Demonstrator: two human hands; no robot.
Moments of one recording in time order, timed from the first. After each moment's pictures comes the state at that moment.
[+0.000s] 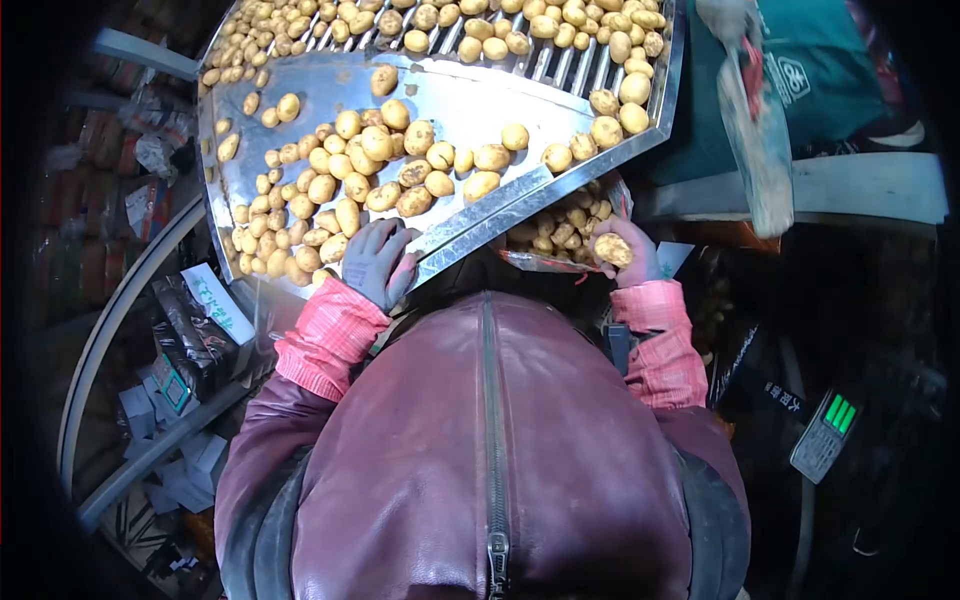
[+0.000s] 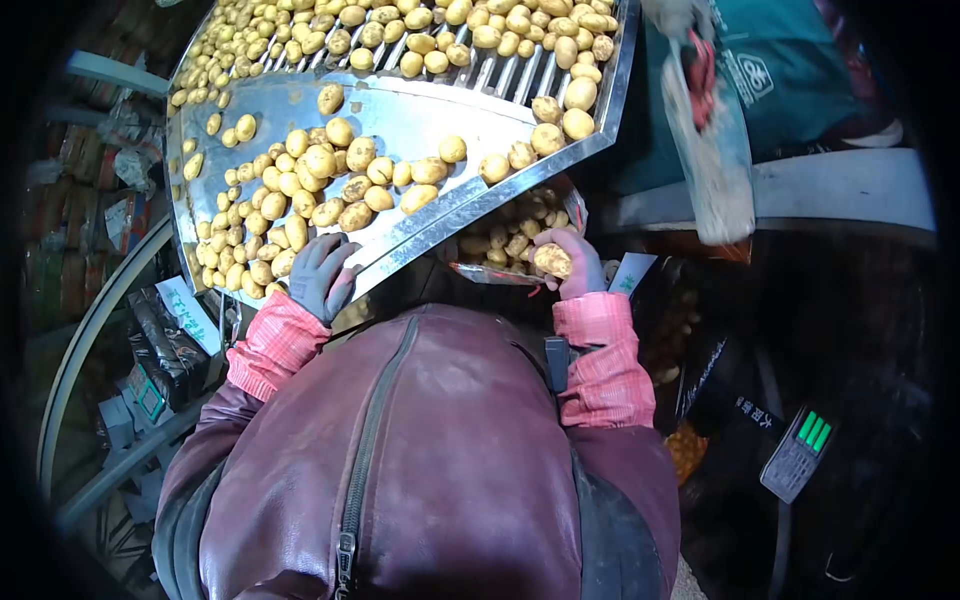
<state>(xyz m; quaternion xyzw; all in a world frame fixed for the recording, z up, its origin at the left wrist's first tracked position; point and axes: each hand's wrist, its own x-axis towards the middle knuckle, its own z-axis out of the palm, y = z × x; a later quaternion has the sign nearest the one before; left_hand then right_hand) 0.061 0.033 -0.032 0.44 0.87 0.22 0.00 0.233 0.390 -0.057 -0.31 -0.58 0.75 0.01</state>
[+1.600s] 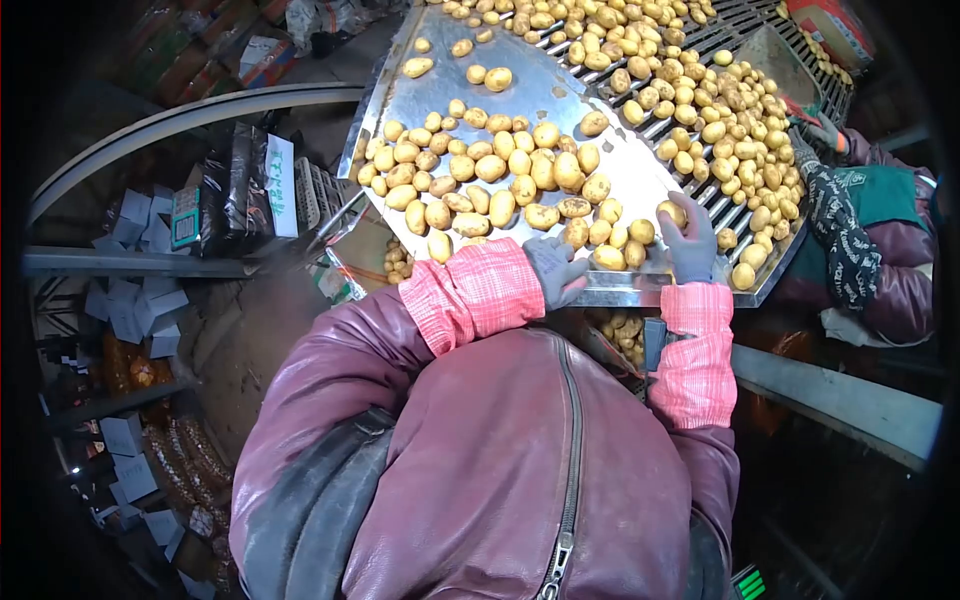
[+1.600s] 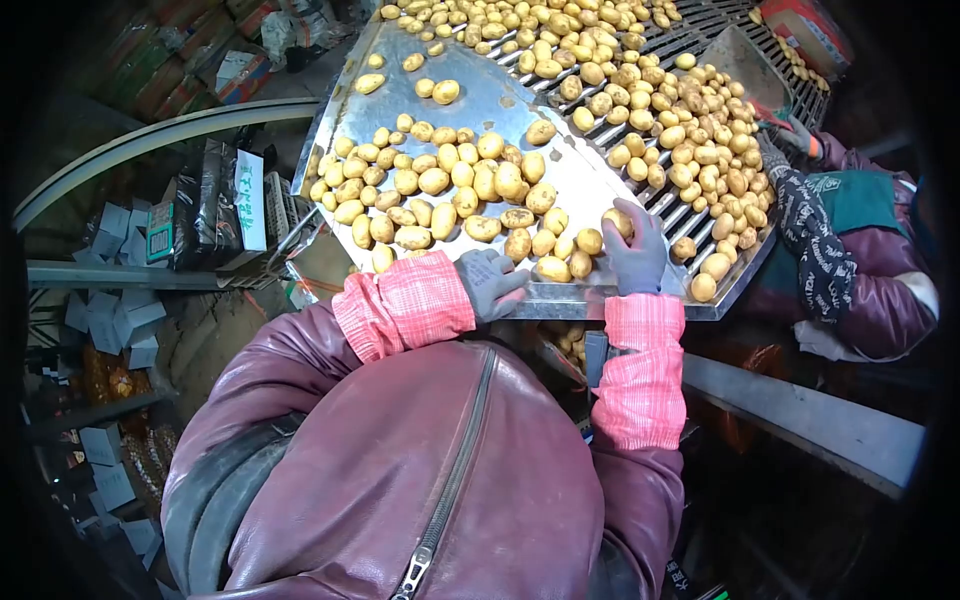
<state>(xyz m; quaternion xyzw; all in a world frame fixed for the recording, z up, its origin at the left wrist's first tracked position) 0.062 0.076 -0.034 0.41 0.88 0.26 0.02 0.026 0.355 -0.038 -0.03 -0.89 0.43 0.14</state>
